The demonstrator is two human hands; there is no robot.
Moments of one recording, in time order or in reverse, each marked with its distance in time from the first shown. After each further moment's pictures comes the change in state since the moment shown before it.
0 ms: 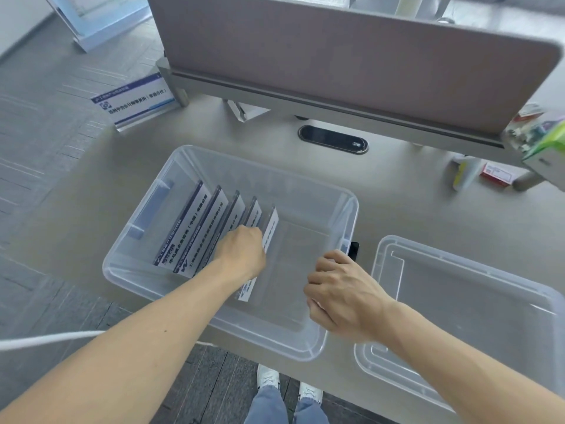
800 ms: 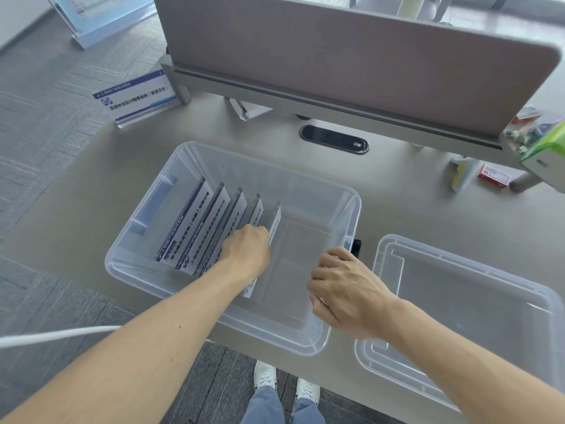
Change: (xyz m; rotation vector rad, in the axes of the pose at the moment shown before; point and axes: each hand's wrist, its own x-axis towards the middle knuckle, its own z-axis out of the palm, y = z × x) left_hand 0.000 0.003 0.010 0.032 0.039 0.039; right_hand -0.001 -0.003 -0.003 -0.038 -0.052 0.022
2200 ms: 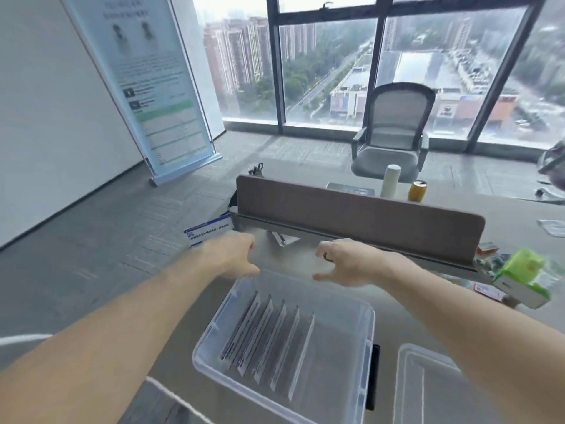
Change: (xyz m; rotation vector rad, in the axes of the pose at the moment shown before) left_hand -0.081 -0.094 -0.298 0.047 0.030 0.031; right_hand 0.113 0.009 -0.254 0.173 -0.193 0.415
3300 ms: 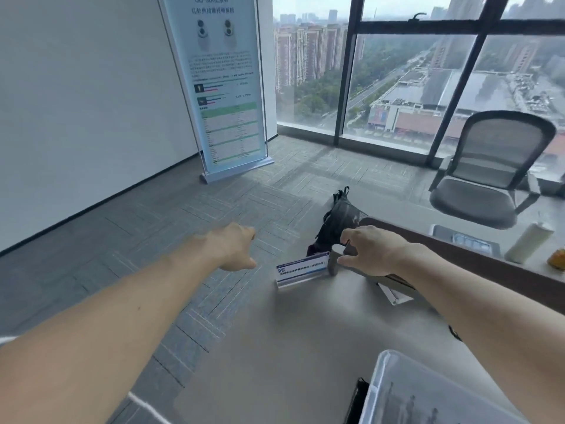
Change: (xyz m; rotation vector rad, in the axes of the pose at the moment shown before) left_hand 0.110 -0.381 -0.058 -0.034 0.001 -0.174; right_hand 0.315 -0.246 -0.070 -0.173 0.051 -0.009
